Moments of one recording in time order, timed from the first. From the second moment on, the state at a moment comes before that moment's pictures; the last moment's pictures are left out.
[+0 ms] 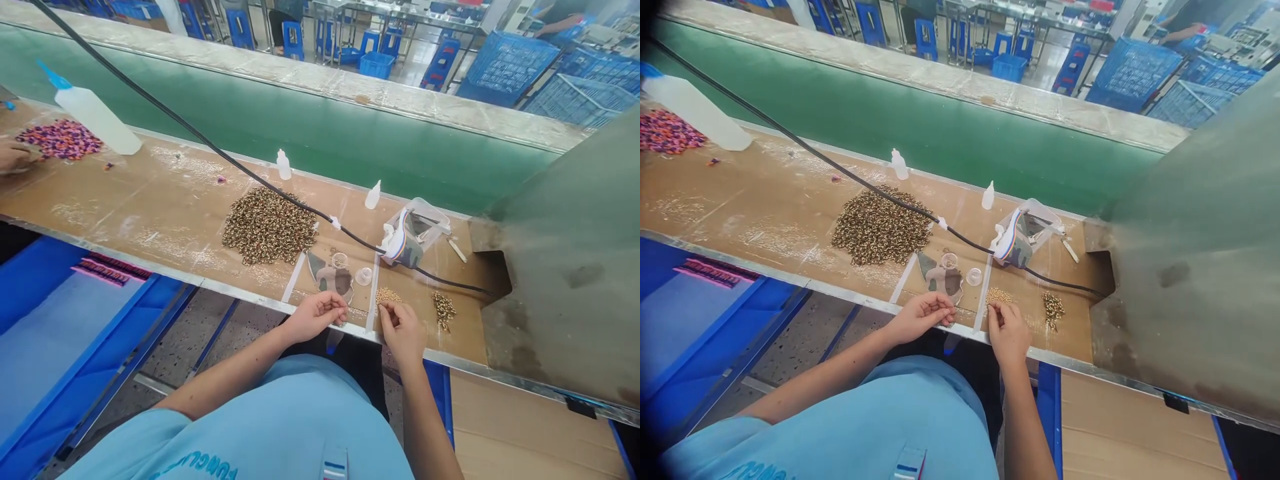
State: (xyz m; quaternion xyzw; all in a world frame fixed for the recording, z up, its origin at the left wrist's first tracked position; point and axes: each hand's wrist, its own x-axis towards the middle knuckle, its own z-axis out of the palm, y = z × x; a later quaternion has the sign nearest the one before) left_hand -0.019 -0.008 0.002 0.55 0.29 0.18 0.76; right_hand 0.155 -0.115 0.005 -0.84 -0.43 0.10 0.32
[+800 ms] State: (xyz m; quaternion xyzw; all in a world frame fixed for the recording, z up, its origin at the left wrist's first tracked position) left_hand -0.023 -0.007 0.006 0.55 0.28 0.17 0.77; right_hand 0.147 -0.112 0.012 -0.85 -0.42 0.07 0.31
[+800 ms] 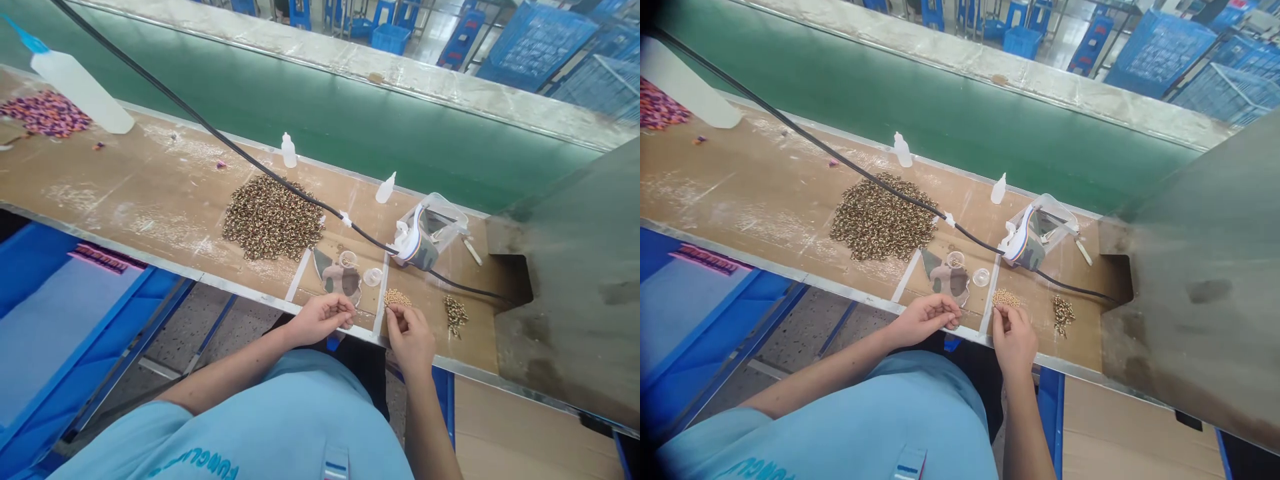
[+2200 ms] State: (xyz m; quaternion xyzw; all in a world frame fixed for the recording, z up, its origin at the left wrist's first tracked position) left_hand -0.006 -0.020 0.035 0.32 0.31 0.16 0.88; right_hand 0.115 -0.105 0.033 -0.68 -0.60 0.02 0.42
